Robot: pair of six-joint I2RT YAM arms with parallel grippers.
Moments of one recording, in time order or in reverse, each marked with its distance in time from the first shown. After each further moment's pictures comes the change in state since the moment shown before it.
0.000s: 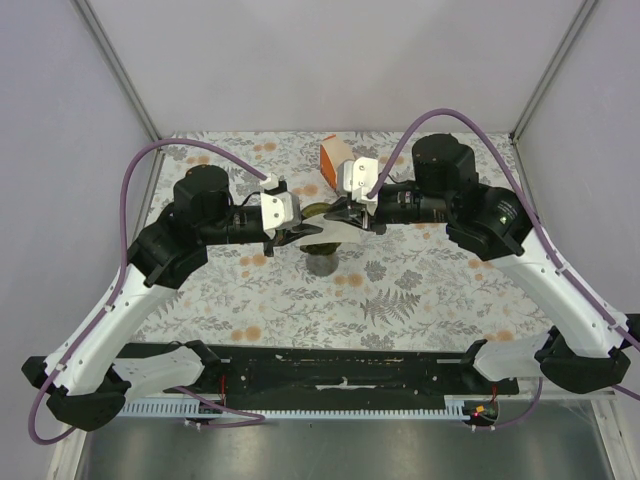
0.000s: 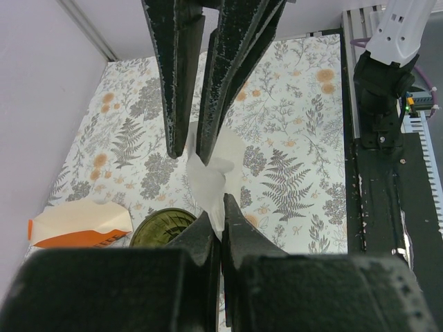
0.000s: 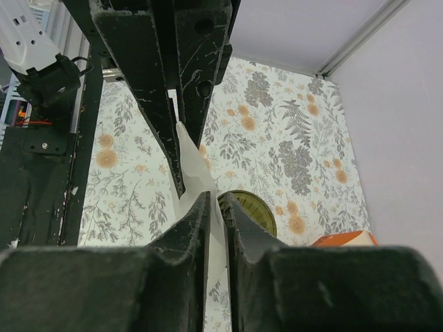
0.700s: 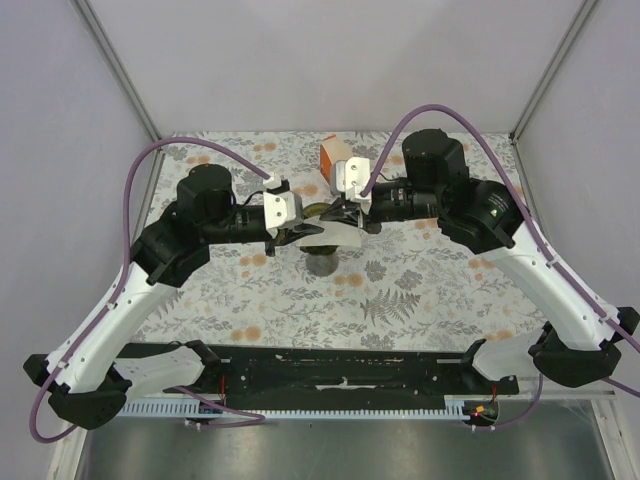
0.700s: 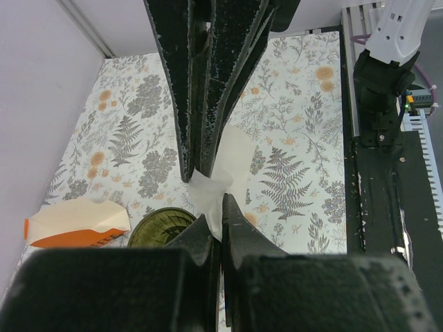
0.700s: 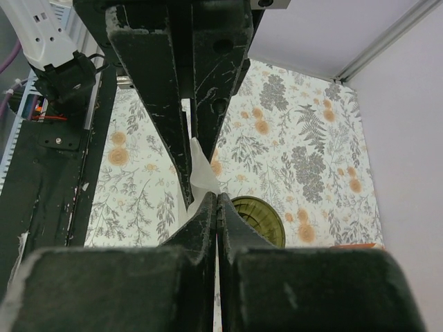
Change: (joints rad) left arm 0.000 0.010 0.000 -0.002 0.001 0.003; right arm -0.002 0.047 0.037 -0.028 -0.058 -0.022
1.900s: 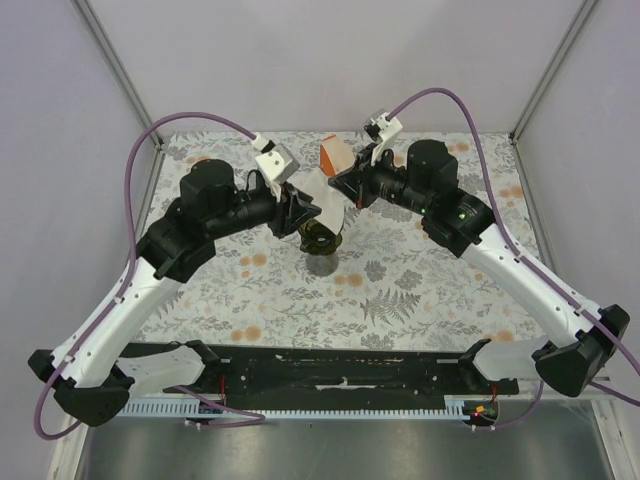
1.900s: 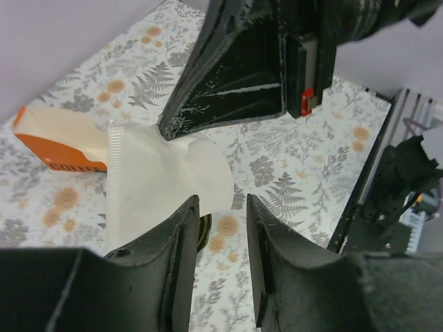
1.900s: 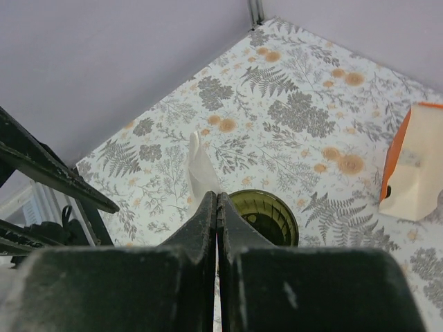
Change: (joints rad) left arm 0.011 0.014 -0.011 0.089 -0.317 -0.395; right arm -0.164 -0.048 -0.382 0.537 0.292 0.745
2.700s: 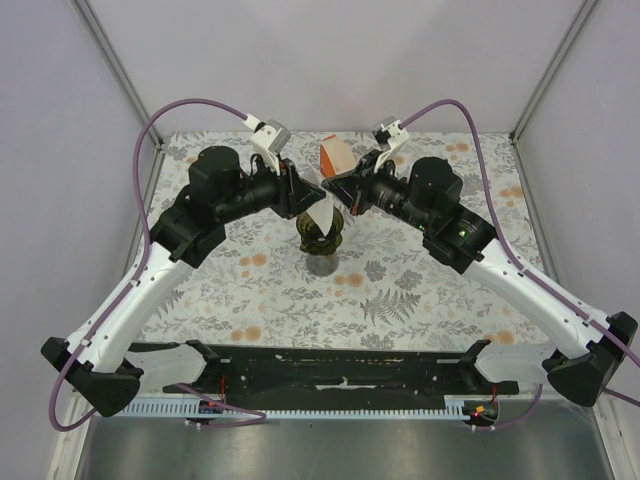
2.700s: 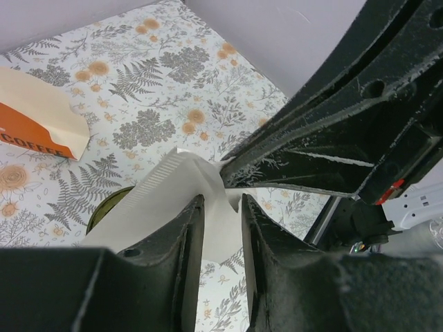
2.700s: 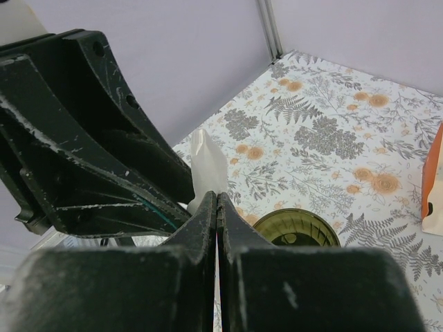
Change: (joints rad) left arm 0.073 0.084 0.000 0.100 0.010 -0.341; right arm 0.082 -0.077 -0.127 0.181 0.132 0.174
